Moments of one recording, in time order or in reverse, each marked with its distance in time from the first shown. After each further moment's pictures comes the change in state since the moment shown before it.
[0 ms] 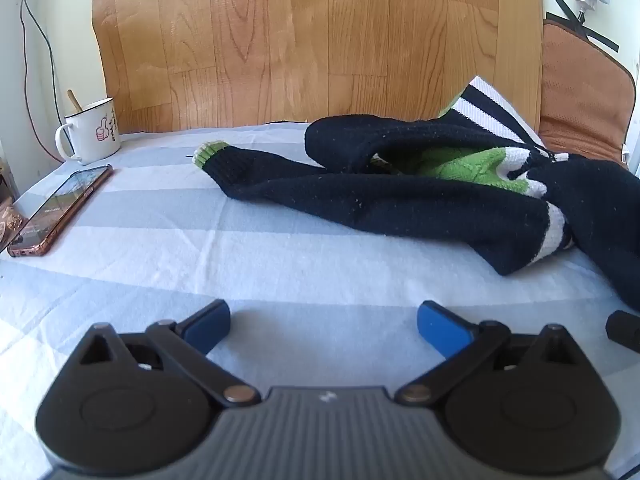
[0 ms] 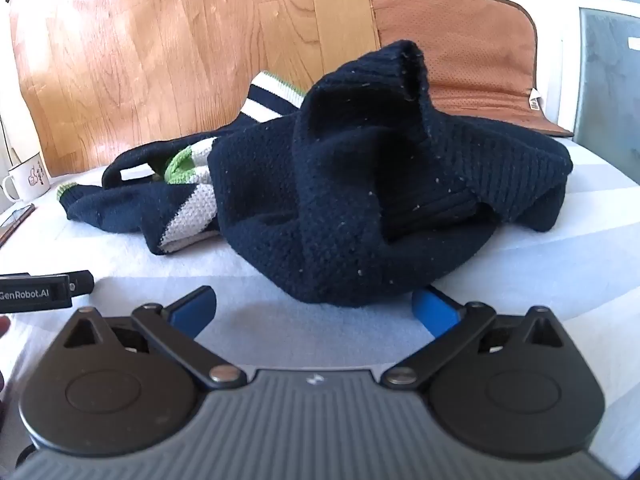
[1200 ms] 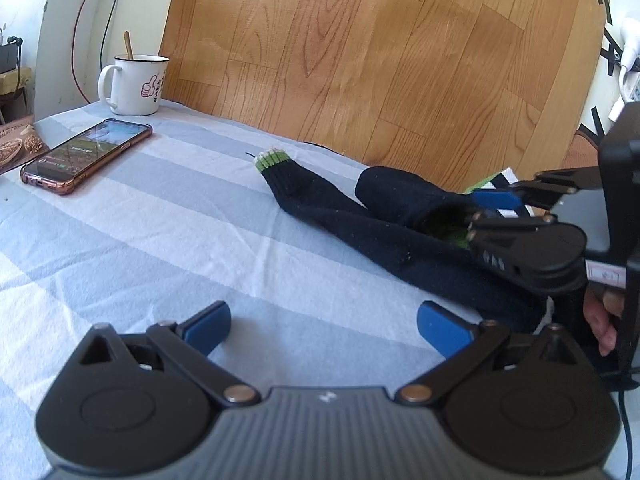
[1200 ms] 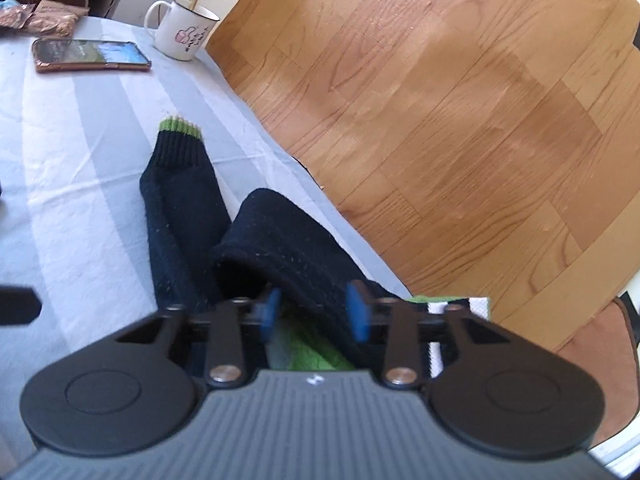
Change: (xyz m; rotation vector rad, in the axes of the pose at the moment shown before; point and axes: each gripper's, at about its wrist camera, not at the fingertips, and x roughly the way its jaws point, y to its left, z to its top) left arm -0.013 0.066 -0.005 -0.286 -0.084 -0.121; right arm 0.079 0.155 0.094 -0.961 -0.123 0.141
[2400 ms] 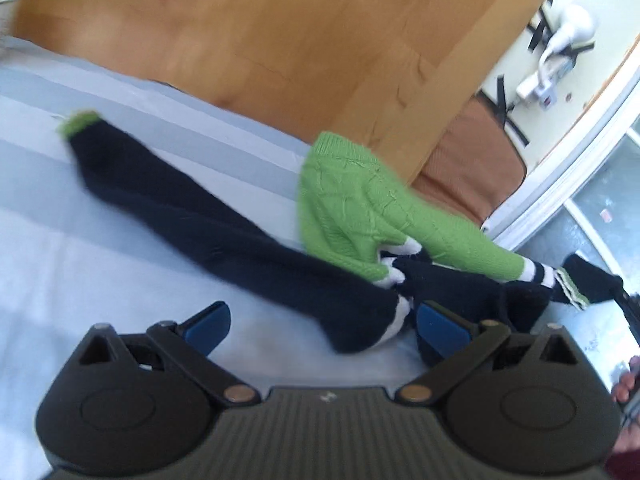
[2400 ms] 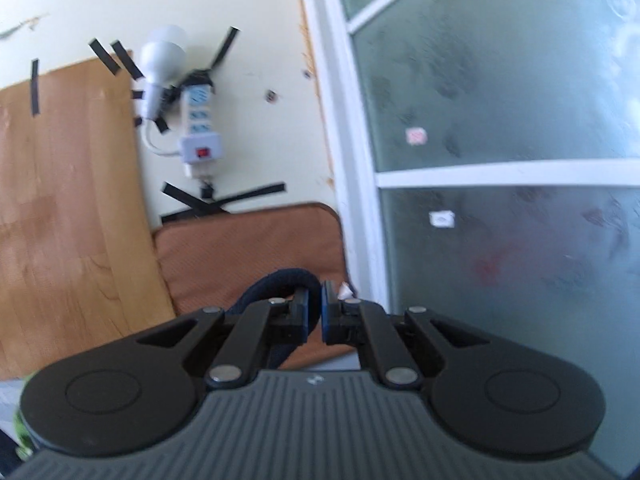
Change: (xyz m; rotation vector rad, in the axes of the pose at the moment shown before) left arm 0.058 -0.060 0.047 -0.014 0.264 -0.405; right arm -0.223 -0.205 -0.214 1.054 -0.162 -0.754
